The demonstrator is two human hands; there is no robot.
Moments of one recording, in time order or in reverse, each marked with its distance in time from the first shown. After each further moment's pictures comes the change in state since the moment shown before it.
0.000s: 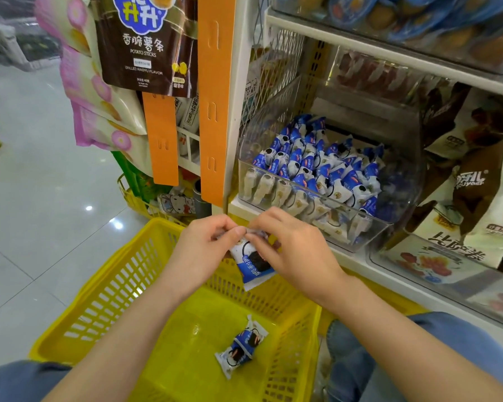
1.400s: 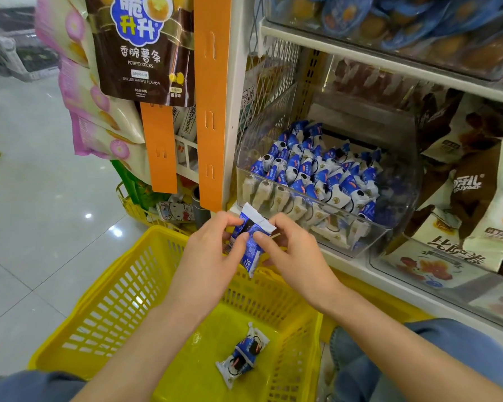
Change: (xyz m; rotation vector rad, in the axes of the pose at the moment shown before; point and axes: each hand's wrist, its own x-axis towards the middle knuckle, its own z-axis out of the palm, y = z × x) left_hand -0.003 -0.008 0.016 0.270 0.190 0.229; right_hand -0.002 0.004 0.011 0.555 -0.013 0.423
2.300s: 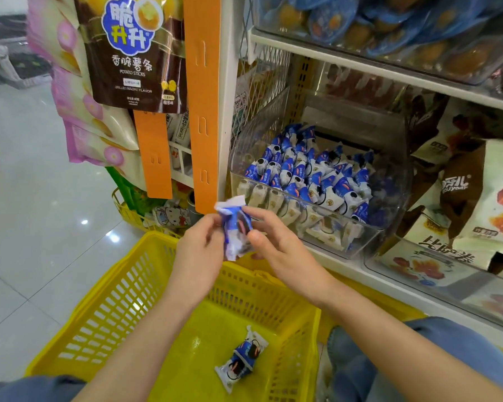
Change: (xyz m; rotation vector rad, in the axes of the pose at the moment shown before) left_hand 0.016 0.010 -0.003 -0.305 0.018 -0.262; right_hand 0.003 -0.009 -0.003 0.261 -0.188 0.011
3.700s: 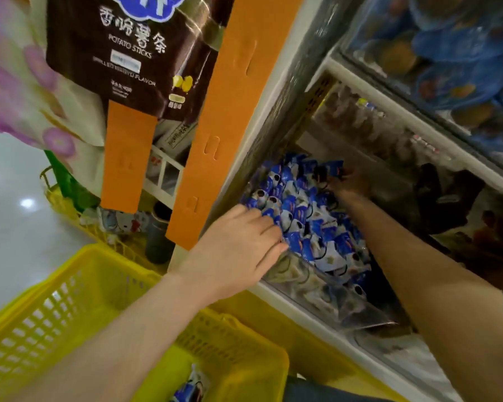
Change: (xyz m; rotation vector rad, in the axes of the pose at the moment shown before) left_hand 0.098 0.008 0.026 0.688 -0.212 0.861; right_hand 0.193 0.031 -0.187 -0.689 0.819 0.441
